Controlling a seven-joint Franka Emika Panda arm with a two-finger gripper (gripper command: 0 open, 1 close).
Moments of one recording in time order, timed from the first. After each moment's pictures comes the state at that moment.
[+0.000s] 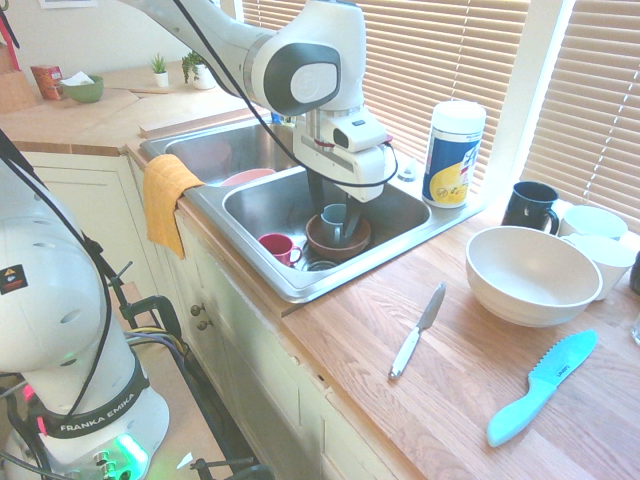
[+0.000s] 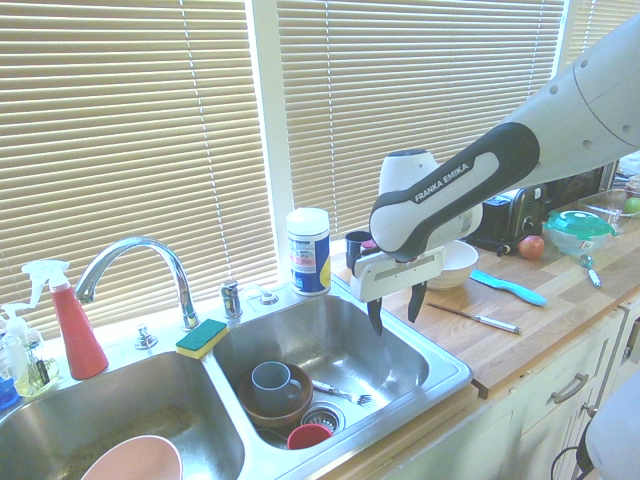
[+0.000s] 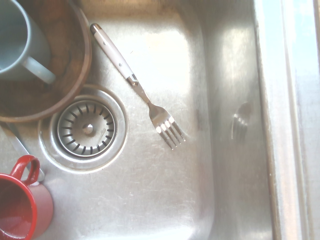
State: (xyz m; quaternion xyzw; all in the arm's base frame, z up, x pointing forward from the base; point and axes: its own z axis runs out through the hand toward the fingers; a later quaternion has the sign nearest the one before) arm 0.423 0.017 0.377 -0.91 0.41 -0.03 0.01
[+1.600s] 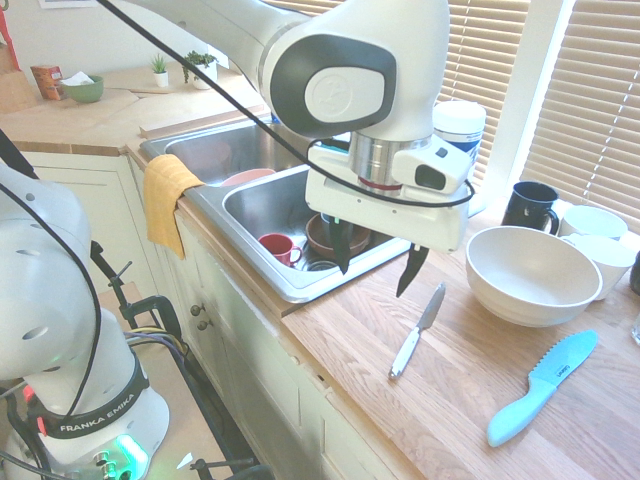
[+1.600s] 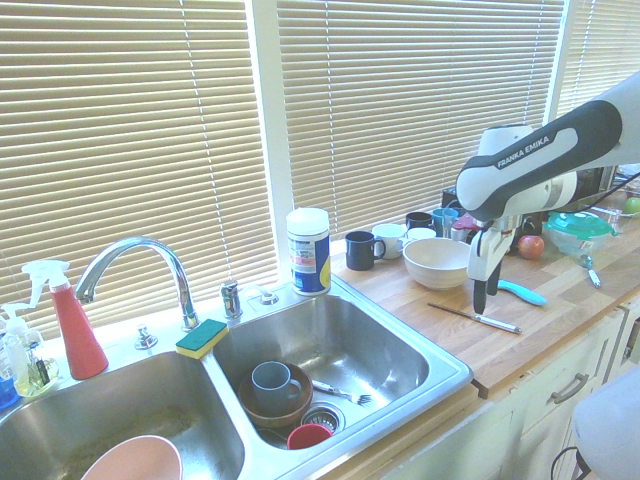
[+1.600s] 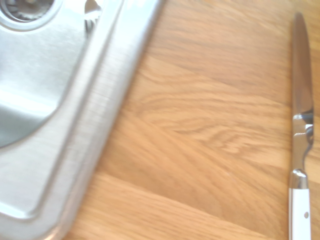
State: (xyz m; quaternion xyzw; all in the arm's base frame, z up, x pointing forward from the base) arm 0.351 -0.164 0.396 -0.98 0.22 -0.01 0.00
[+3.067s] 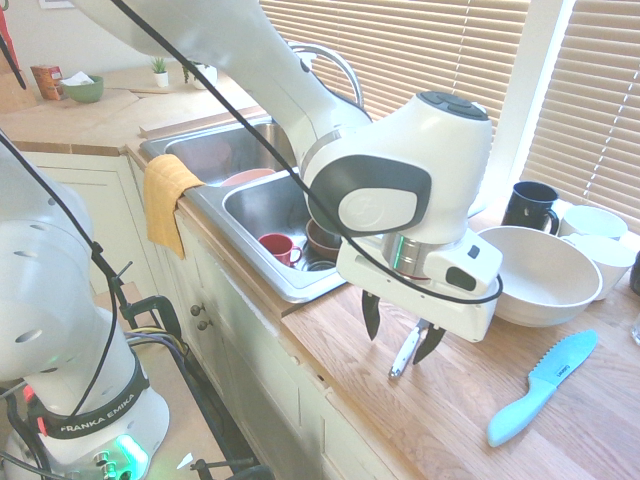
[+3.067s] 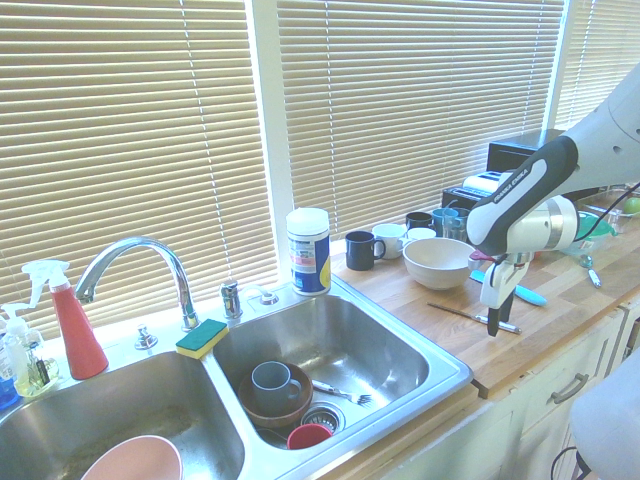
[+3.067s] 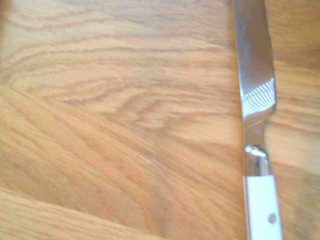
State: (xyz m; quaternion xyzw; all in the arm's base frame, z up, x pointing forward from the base) arm 0.359 -0.219 0.315 -0.97 0.24 0.00 0.01
